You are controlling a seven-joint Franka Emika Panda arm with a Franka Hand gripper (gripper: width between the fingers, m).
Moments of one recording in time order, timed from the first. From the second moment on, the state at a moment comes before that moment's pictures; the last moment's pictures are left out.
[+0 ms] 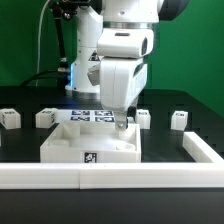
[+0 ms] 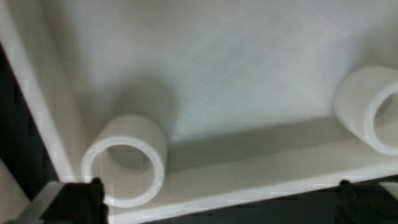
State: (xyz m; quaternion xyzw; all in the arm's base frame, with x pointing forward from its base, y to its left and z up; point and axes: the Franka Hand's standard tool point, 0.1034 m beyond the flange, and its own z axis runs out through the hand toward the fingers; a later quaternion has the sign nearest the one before) arm 0.545 0.025 0.060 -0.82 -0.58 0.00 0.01
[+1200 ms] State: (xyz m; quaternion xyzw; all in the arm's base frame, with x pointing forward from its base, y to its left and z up) arm 0.511 0.004 0.054 -0.74 -0.67 -0.01 -0.02
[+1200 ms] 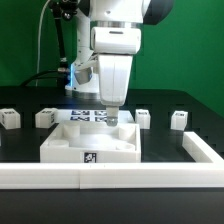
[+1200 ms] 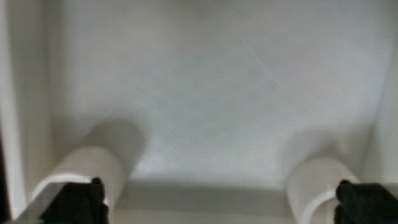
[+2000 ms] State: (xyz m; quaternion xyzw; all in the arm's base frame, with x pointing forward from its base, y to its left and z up) arm 0.444 0.008 0.024 -0.75 -0.66 0.00 0.00
